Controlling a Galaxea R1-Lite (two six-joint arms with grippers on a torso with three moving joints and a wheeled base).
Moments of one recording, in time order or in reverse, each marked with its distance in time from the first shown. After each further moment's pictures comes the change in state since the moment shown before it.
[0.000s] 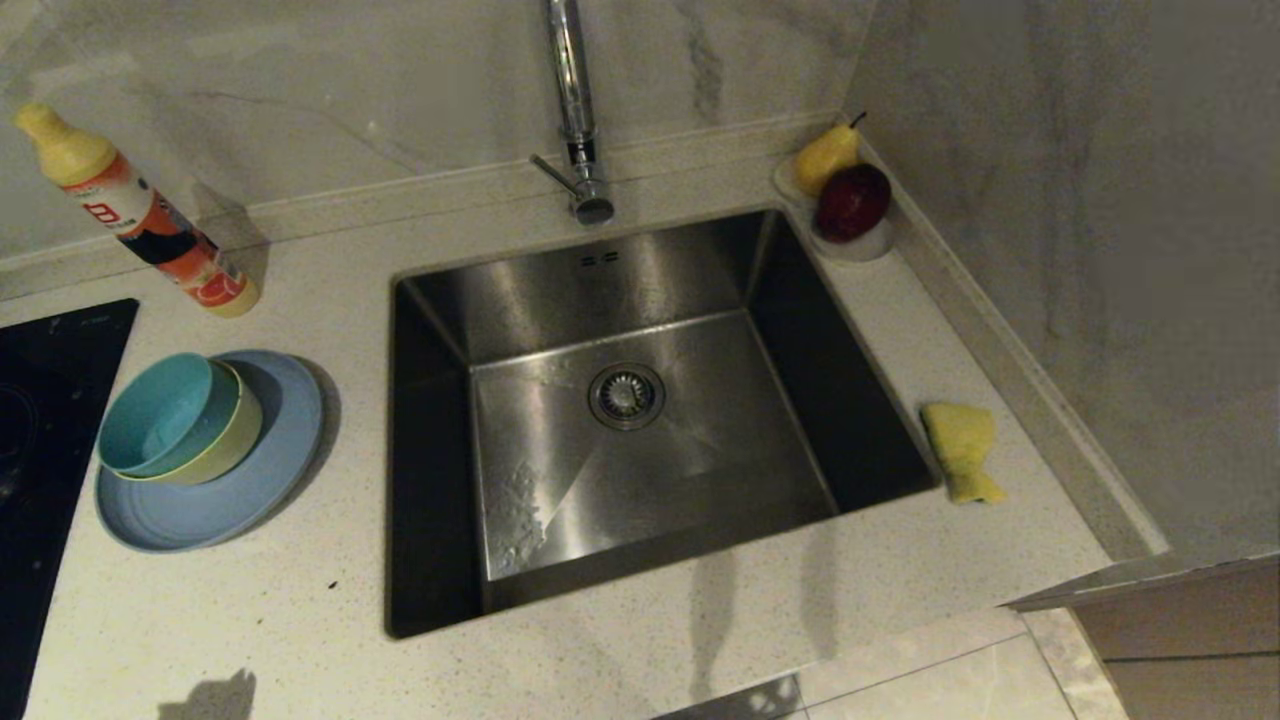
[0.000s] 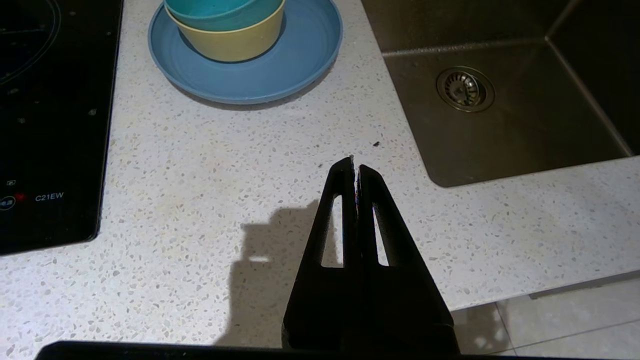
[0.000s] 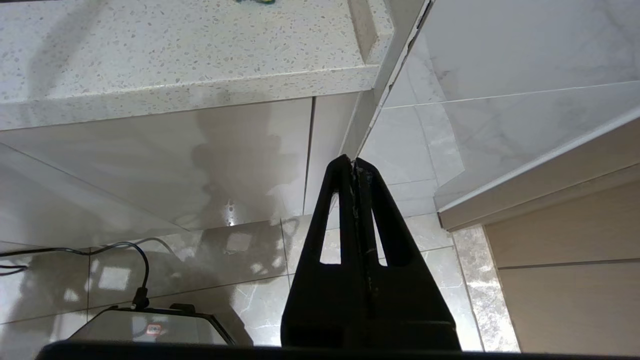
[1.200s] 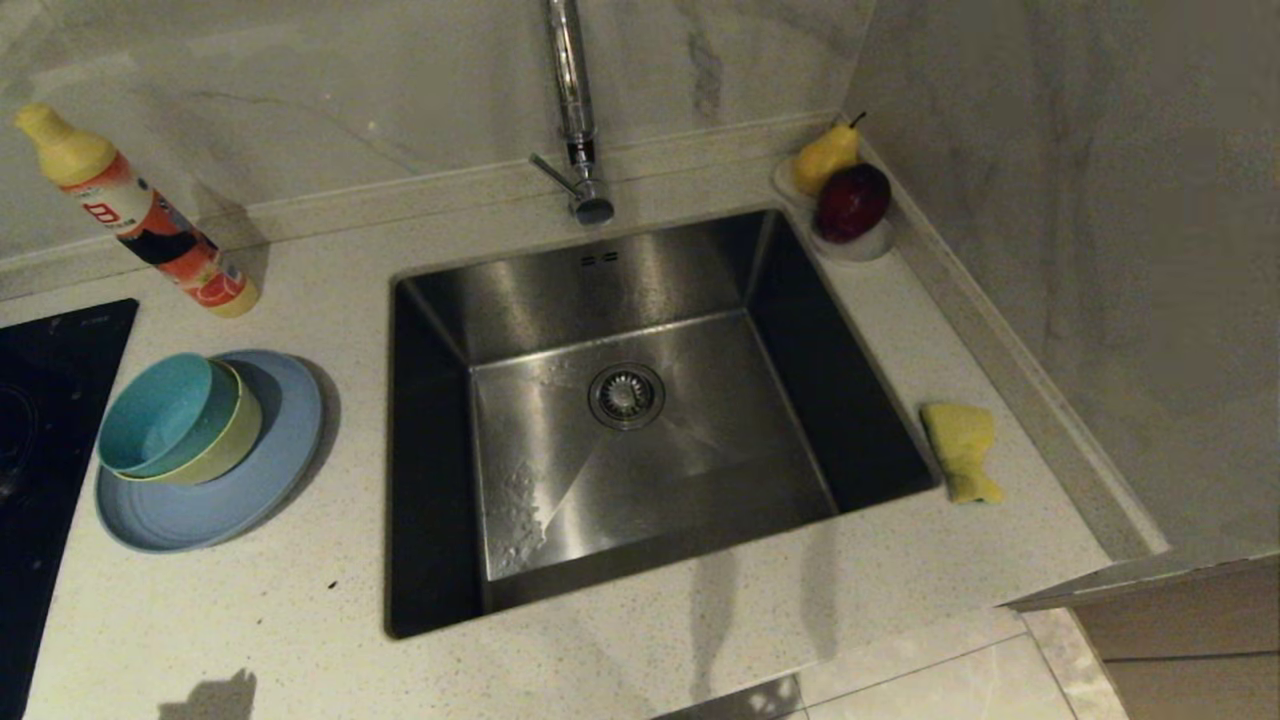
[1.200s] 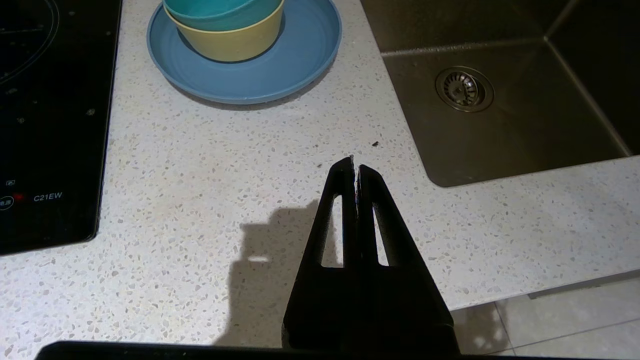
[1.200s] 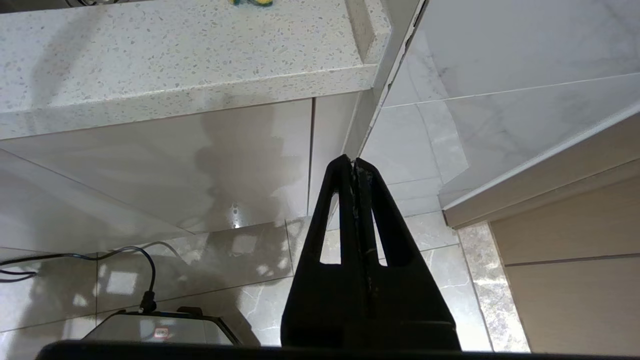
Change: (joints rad) left arm 0.000 0.001 0.000 0.000 0.000 -0.002; right arm 0.000 0.000 0.000 0.001 0.000 0.027
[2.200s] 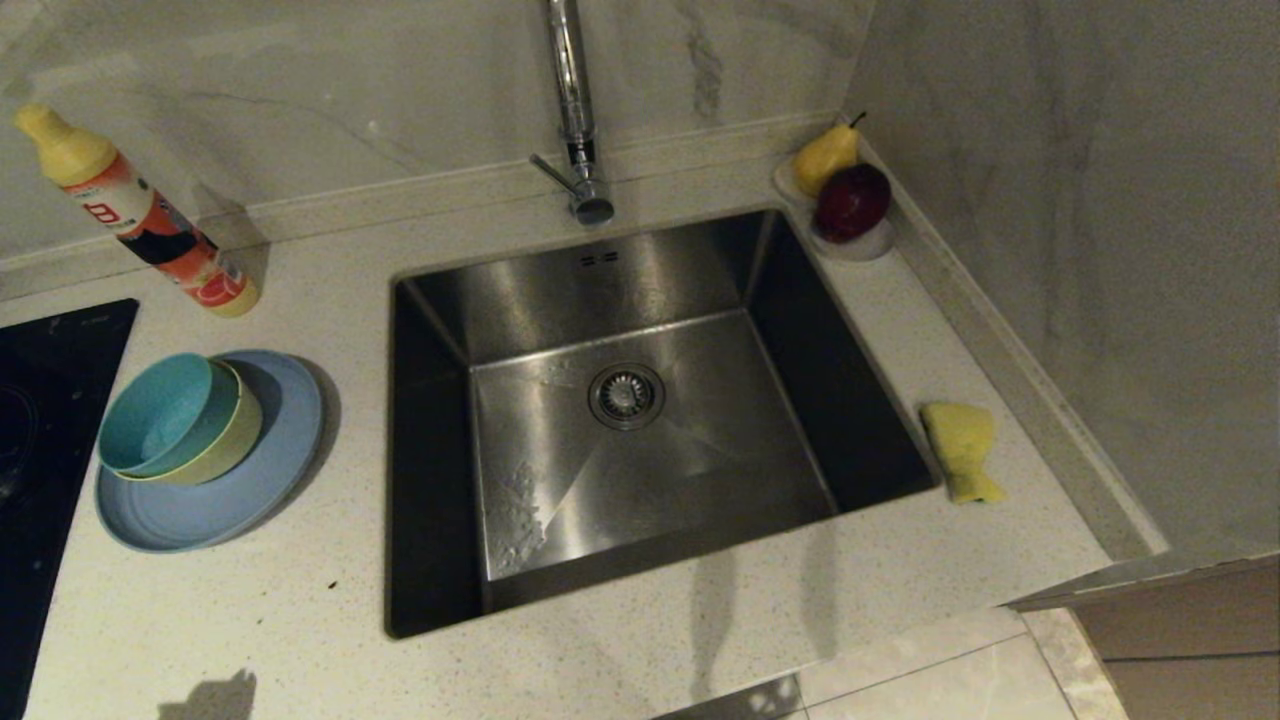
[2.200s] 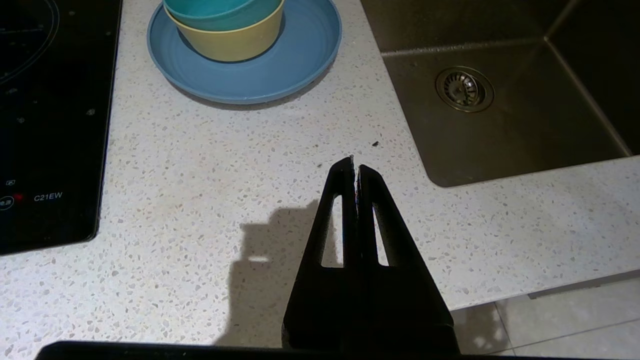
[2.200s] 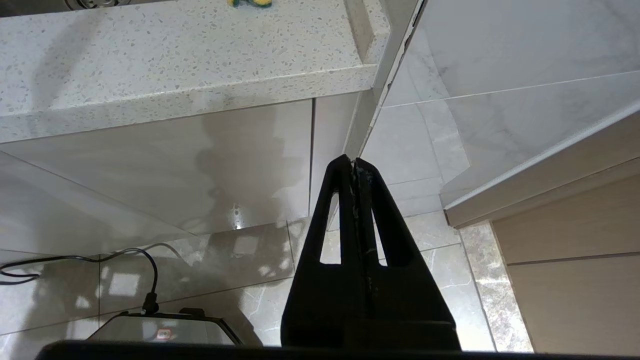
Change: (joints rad) left arm 0.000 0.001 0.000 0.000 0.000 0.000; right arm 0.000 0.000 -0.001 -0.001 -0.001 0.009
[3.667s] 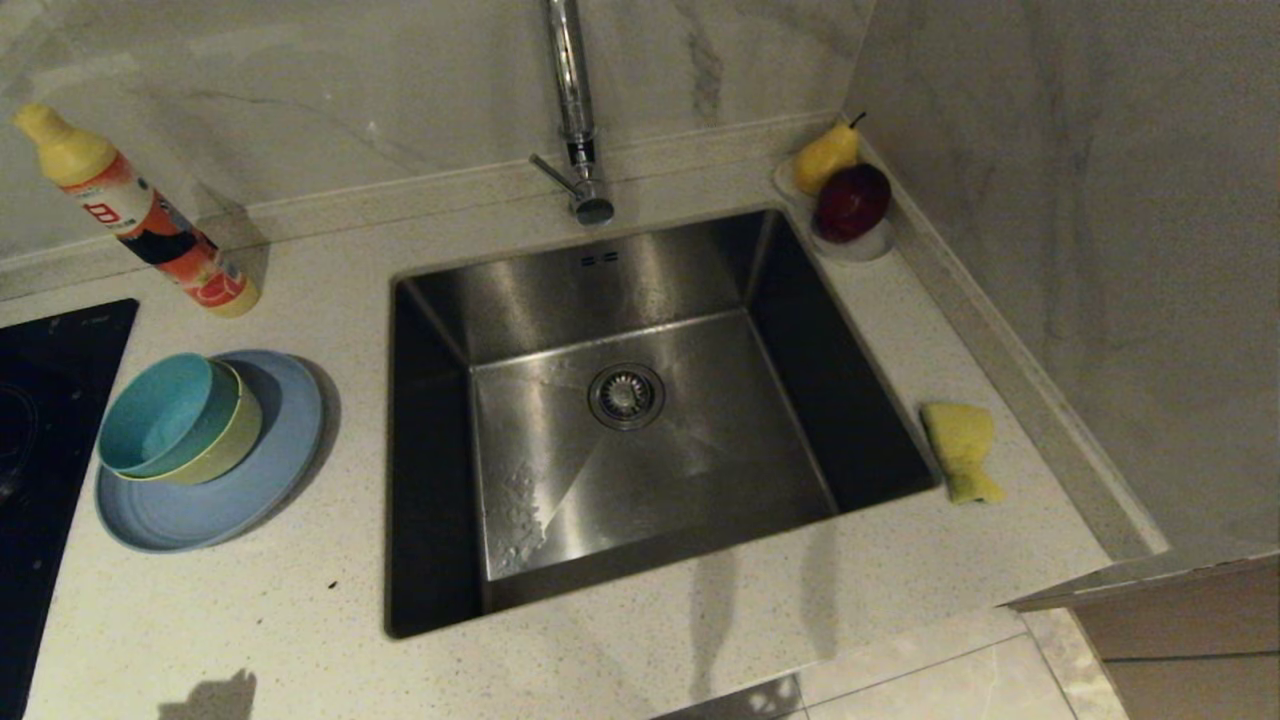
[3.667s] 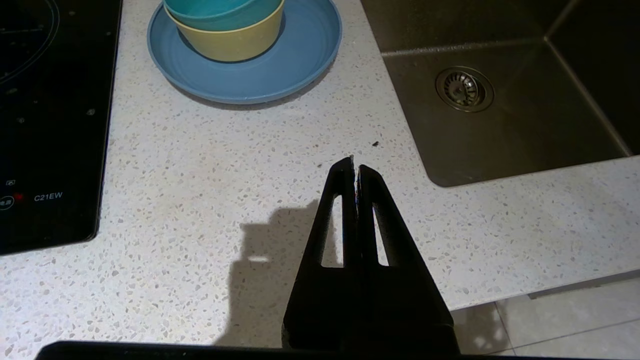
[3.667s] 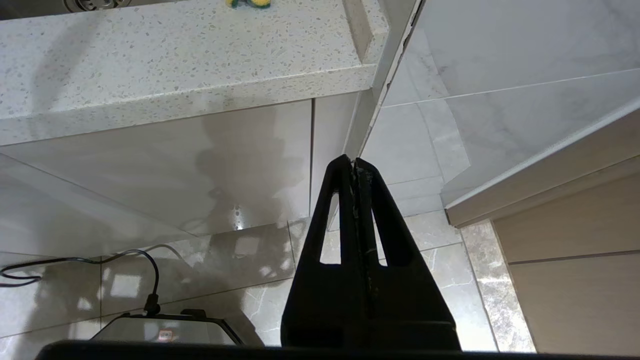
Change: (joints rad) left arm 0.000 0.001 0.000 0.000 0.000 0.000; right arm 0.000 0.000 0.001 -0.002 -0.003 0.007
